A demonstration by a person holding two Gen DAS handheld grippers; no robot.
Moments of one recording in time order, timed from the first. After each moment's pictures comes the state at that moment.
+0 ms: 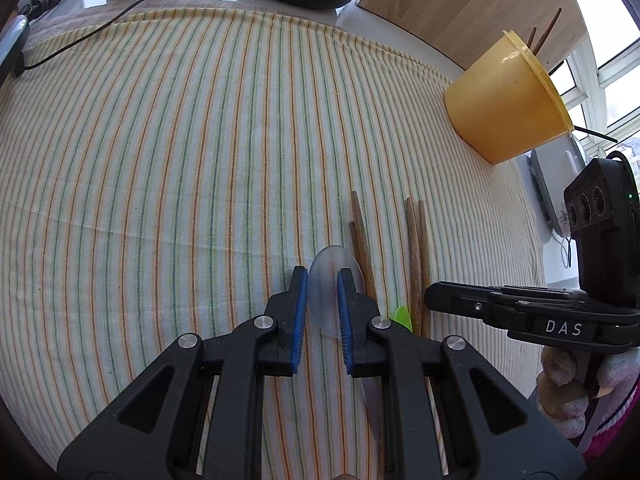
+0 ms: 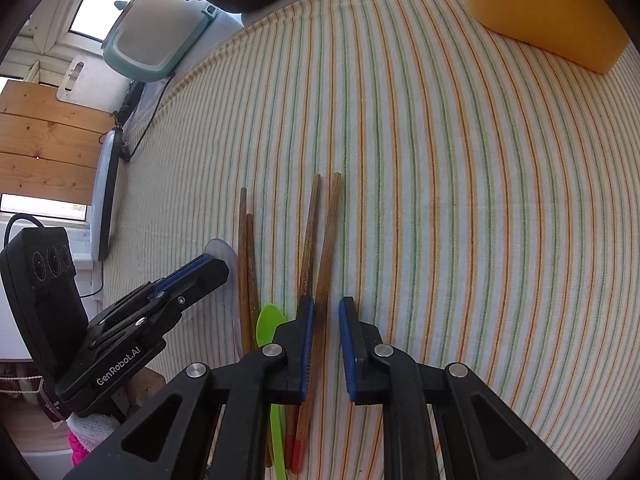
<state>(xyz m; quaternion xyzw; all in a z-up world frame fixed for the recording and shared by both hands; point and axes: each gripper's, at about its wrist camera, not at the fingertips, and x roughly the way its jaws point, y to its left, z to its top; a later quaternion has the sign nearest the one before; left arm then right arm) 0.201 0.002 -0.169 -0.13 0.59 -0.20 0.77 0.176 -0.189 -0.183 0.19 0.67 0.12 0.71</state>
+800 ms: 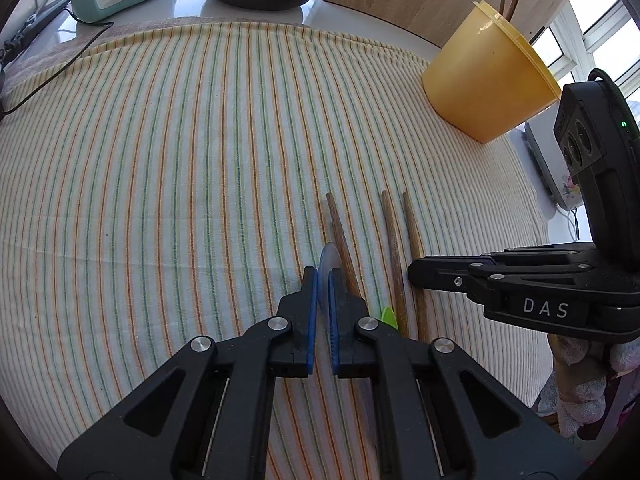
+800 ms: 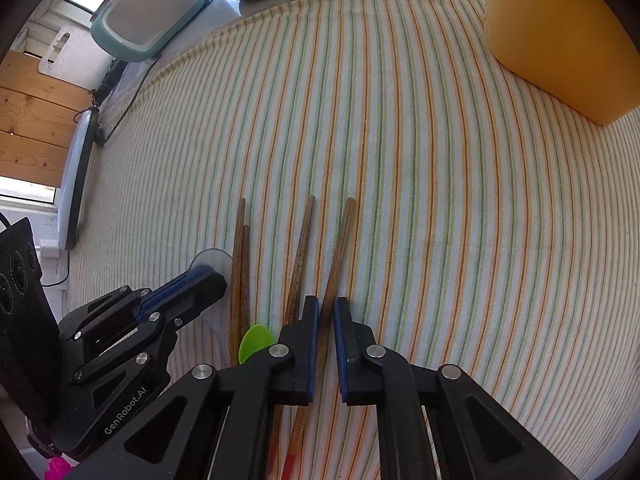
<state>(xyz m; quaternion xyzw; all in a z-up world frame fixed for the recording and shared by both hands) 0.204 -0.033 -0.165 -0.08 0.58 -0.22 0.78 0.194 -0.175 -0.180 0.11 0.68 0.10 0.72</state>
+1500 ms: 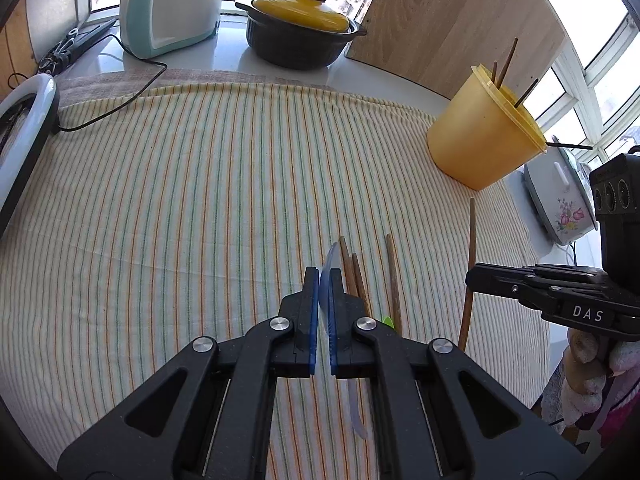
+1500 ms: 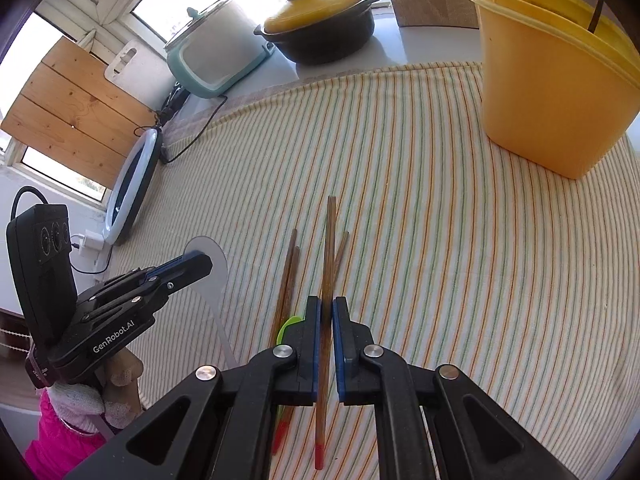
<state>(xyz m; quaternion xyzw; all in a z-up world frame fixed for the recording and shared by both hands) 0.187 0.016 -0.107 -0.10 0.53 -0.18 0.82 0.159 -0.201 -0.106 0.11 0.58 0.17 0.79</state>
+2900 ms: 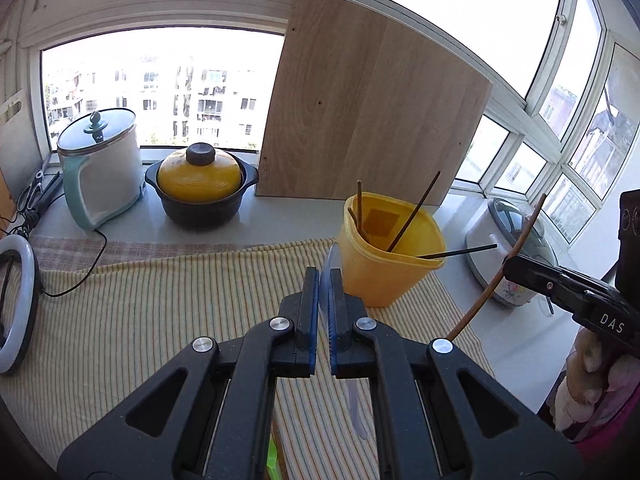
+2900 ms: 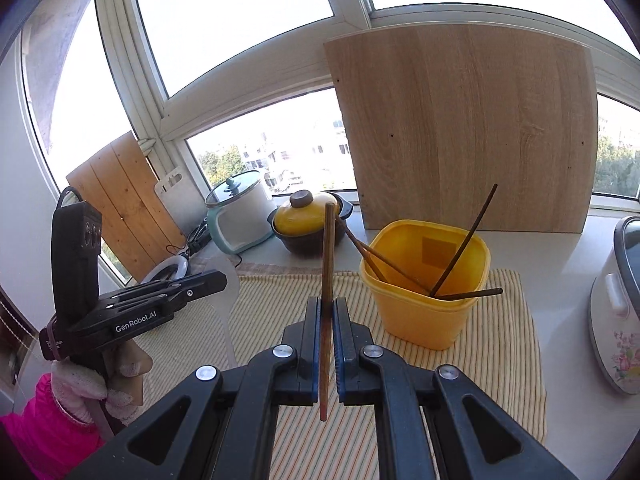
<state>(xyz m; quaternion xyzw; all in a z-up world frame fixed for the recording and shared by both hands) 0.211 -0.091 0.036 -0.08 0.37 -0.23 0.90 0.126 -0.316 0.054 0.08 0.34 0.15 0.92</state>
